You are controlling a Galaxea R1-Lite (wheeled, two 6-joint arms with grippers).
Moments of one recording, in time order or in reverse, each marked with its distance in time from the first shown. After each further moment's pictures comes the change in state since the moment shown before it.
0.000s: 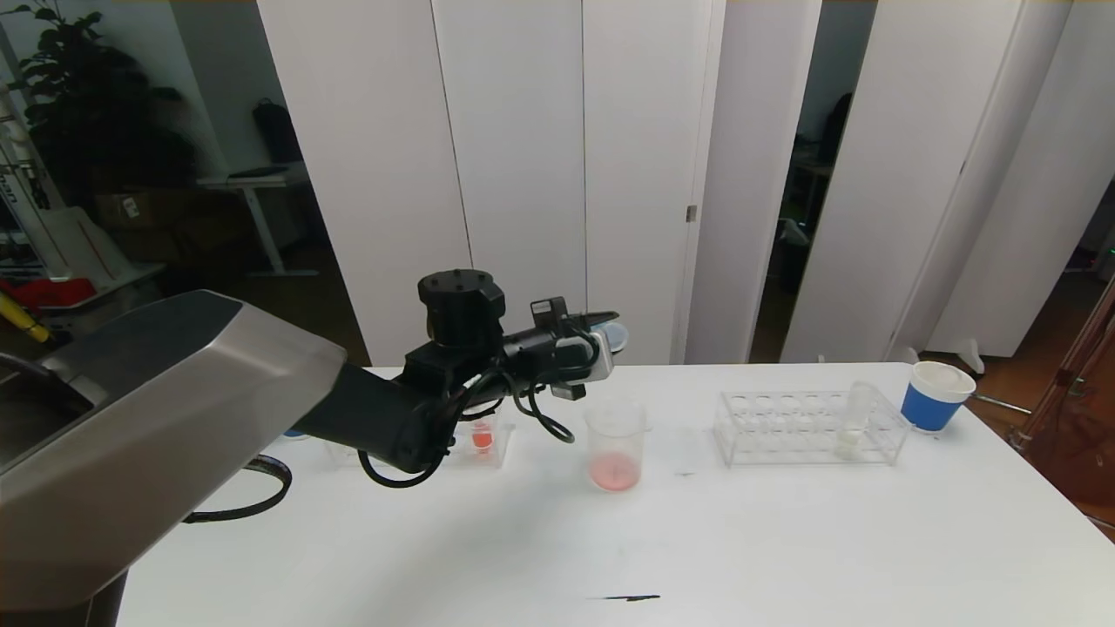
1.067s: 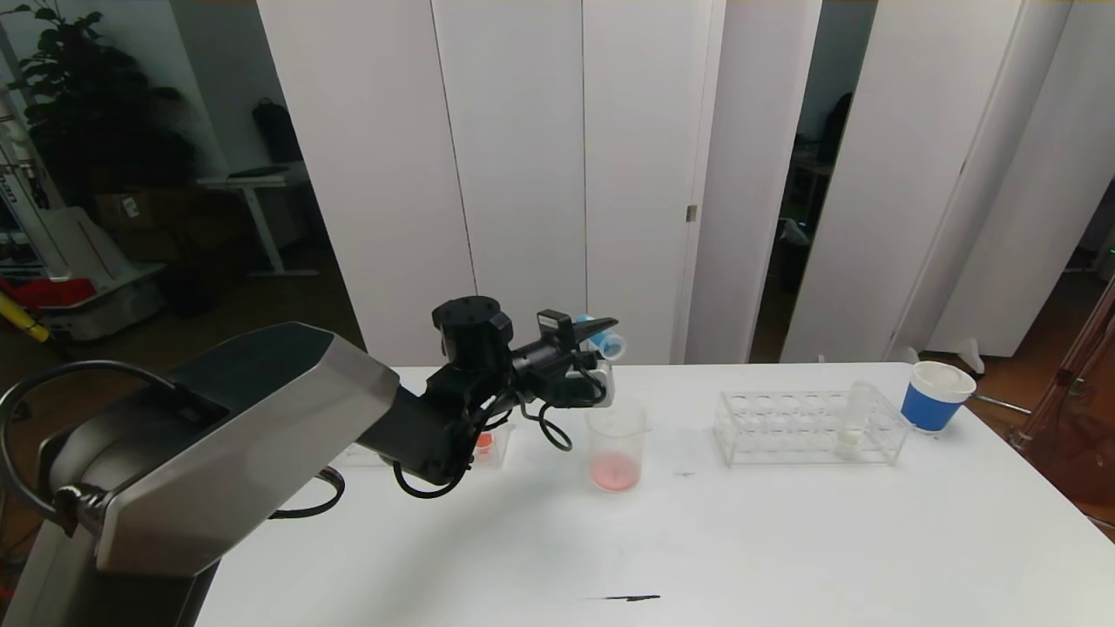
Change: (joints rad) left arm 0.021 0.144 -0.052 -0.175 0.002 0.171; right arm 0.000 0.000 0.000 0.000 0.000 0.000
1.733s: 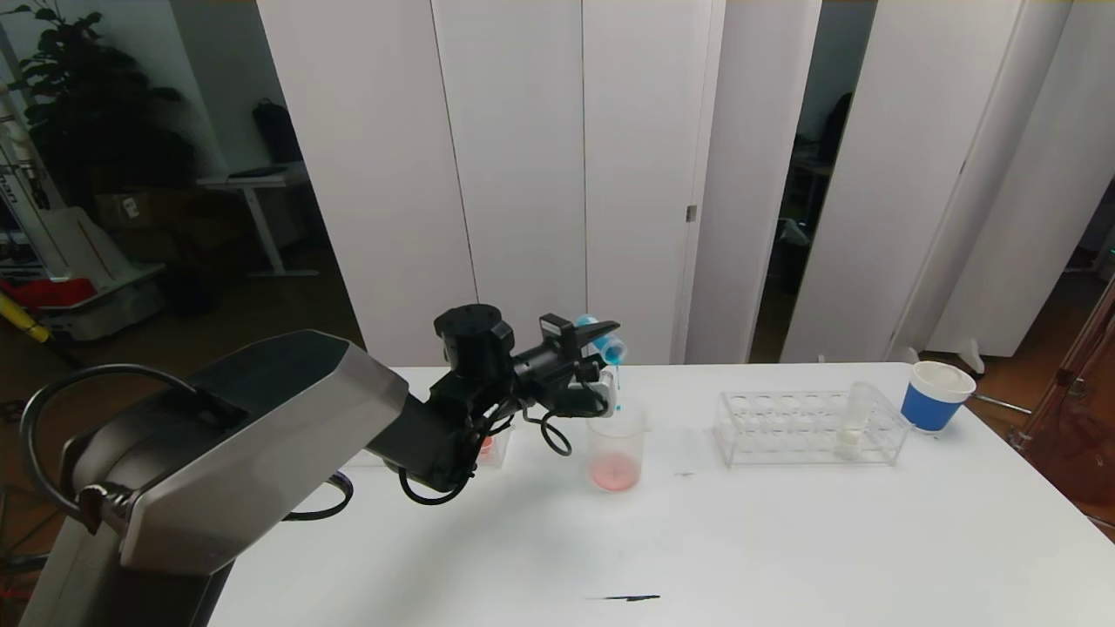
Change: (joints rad) left arm 0.003 0.026 0.005 -0.060 -0.001 0.055; right arm 0.000 0.000 0.000 0.000 0.000 -0.001
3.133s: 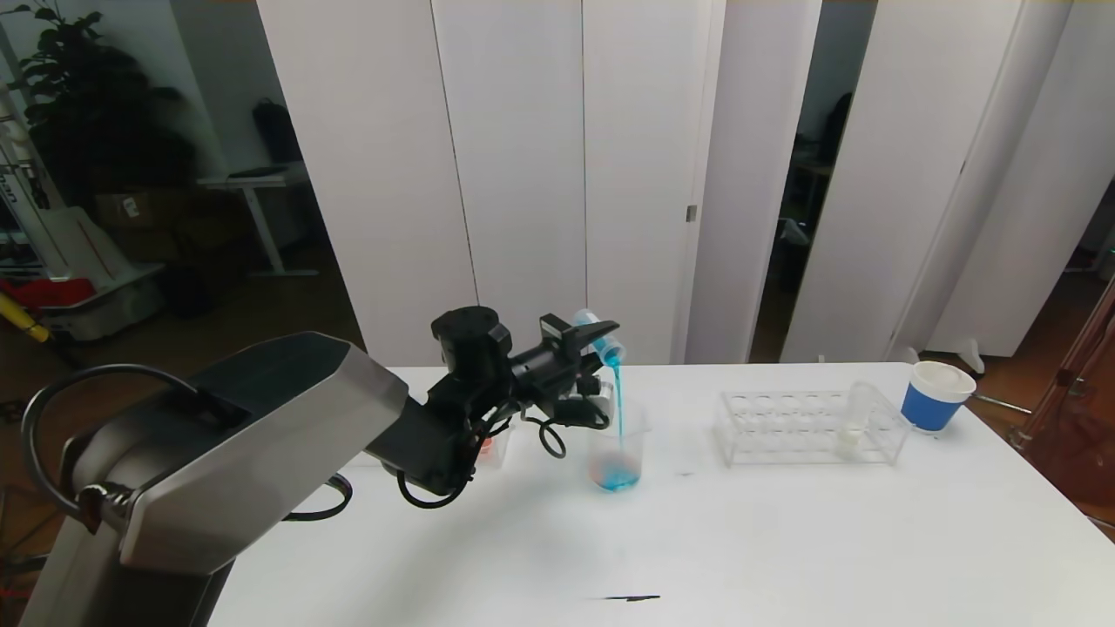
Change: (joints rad) left arm 0.000 0.000 0.018 -0.035 0.001 0.124; right arm 0.000 0.000 0.000 0.000 0.000 0.000
